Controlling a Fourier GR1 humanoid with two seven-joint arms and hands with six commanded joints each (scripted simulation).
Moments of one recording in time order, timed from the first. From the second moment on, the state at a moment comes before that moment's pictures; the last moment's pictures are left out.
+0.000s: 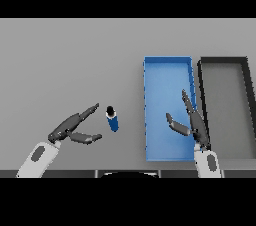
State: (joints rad) left arm -0.05 0.56 -0.46 -1.63 0.19 -0.25 0.00; right arm 0.12 -0.15 0.09 -1.69 0.14 0.09 -0.07
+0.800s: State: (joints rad) left arm -0.18 0.27 -0.56 -1.38 0.02 -0.14 -0.11; right arm 0.15 -0.16 0.09 -1.72 0.13 0.09 -0.05
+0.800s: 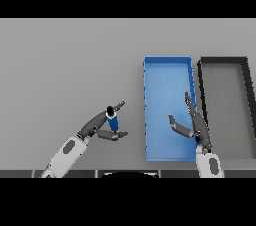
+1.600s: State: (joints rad) left arm -0.17 0.17 -0.58 -1.41 0.09 -0.14 -0.16; right arm 0.12 -0.17 0.09 -1.70 0.15 0.09 -0.05
